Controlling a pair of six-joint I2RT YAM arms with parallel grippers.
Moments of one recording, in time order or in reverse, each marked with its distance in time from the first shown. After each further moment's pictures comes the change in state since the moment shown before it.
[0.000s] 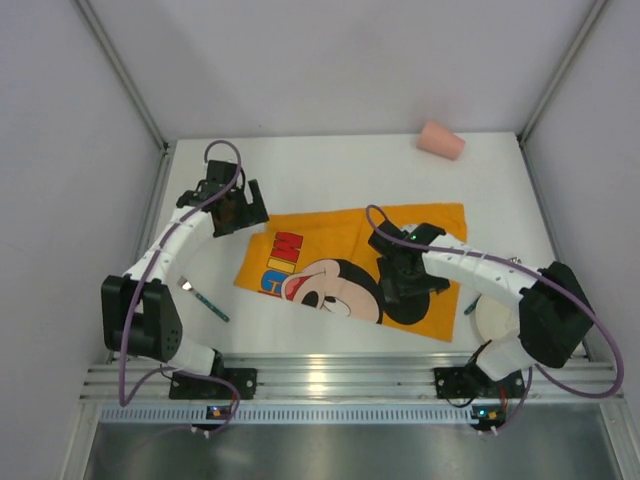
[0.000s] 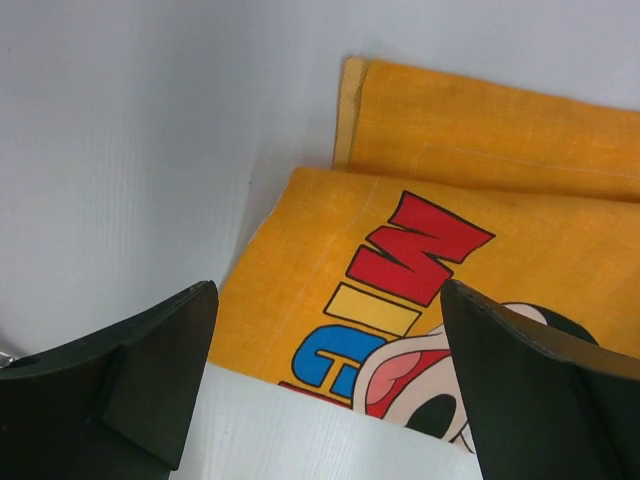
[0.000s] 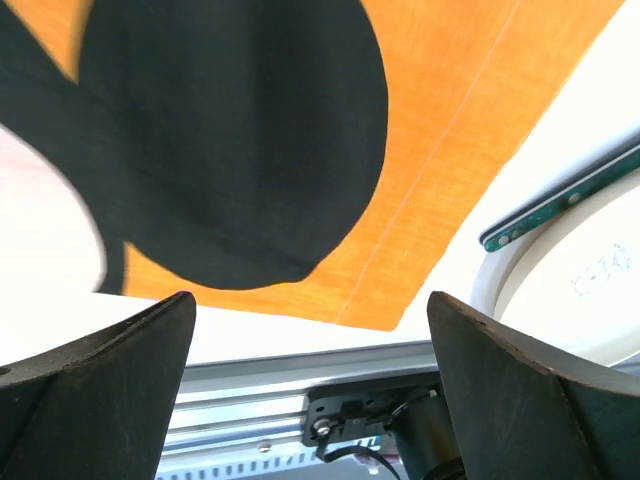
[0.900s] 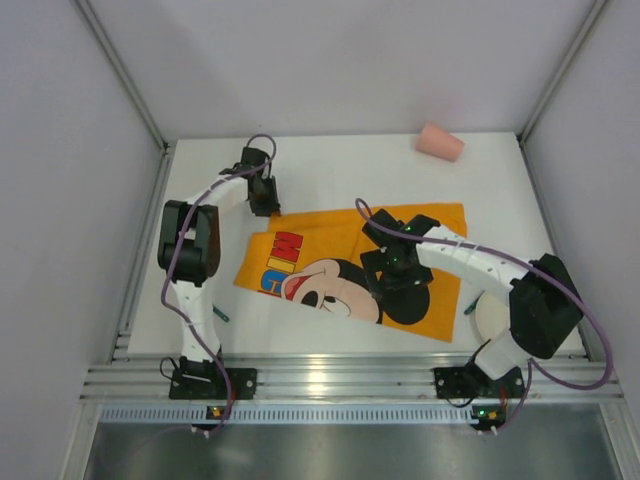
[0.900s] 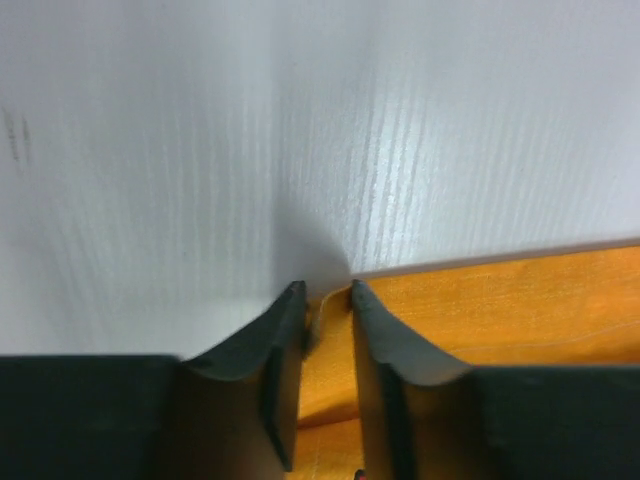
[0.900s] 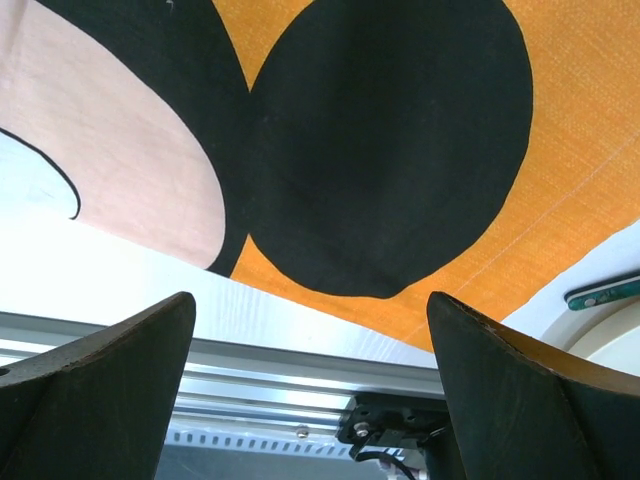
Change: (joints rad) left arm -0.003 0.639 0.361 0.161 0.163 0.110; right arm -0.026 0.055 0.099 0.070 -0.204 -0.108
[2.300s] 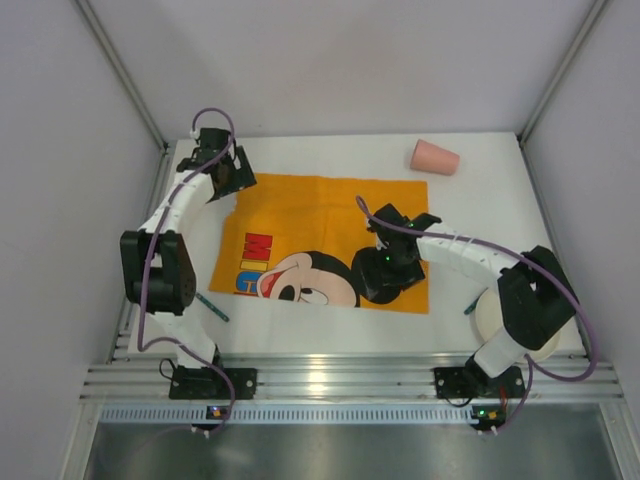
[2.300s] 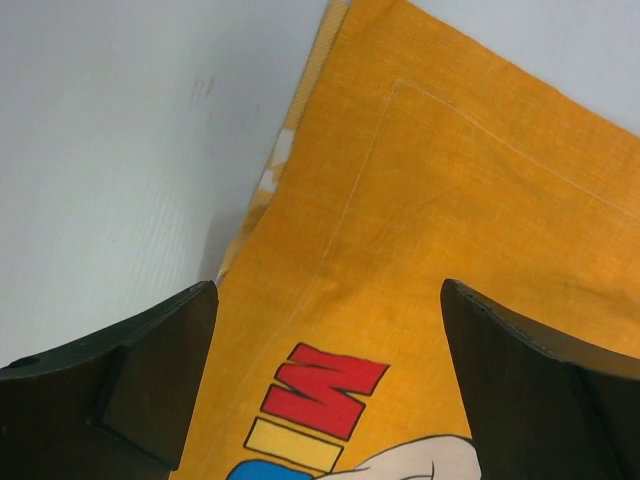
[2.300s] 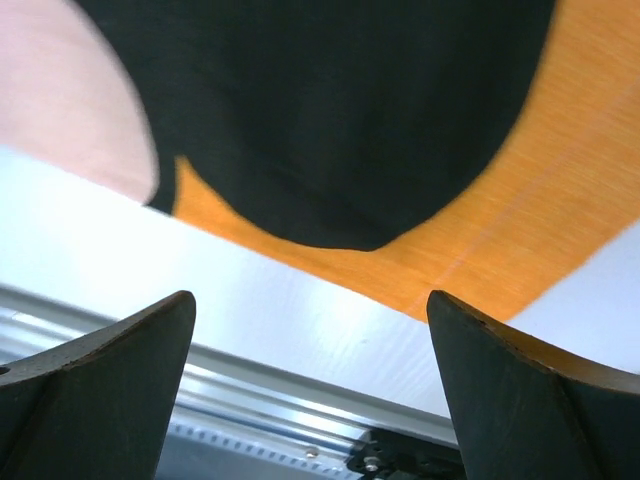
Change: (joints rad) left arm 0.111 -0.254 0.009 -0.095 -0.241 -0.070; right arm -0.088 0.054 -0.055 0.147 -0.171 -0.112
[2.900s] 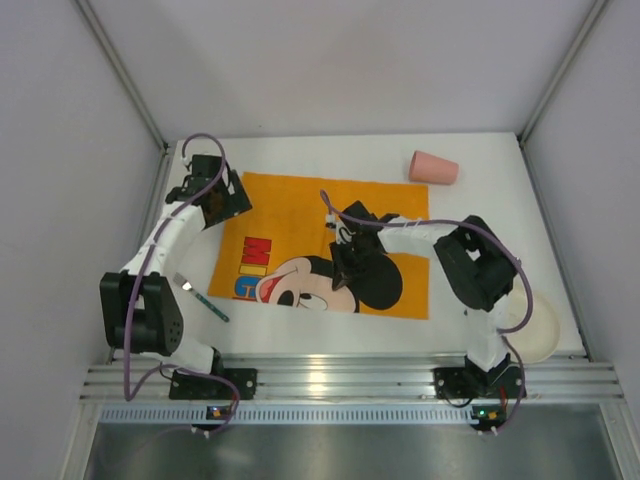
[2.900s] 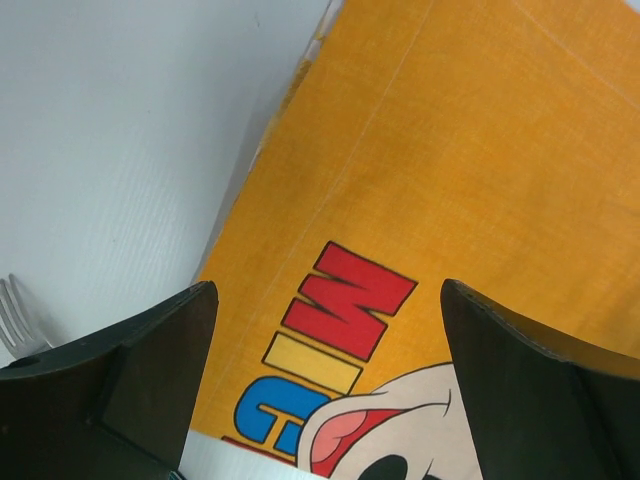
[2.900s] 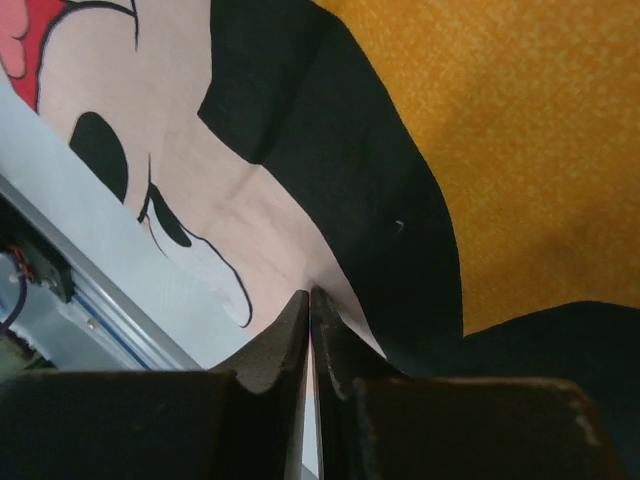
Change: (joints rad) left arm -0.012 -0.325 -0.331 -0.006 -0.025 -0.056; right arm 0.046 0.378 0.193 0.388 -0.416 0.016
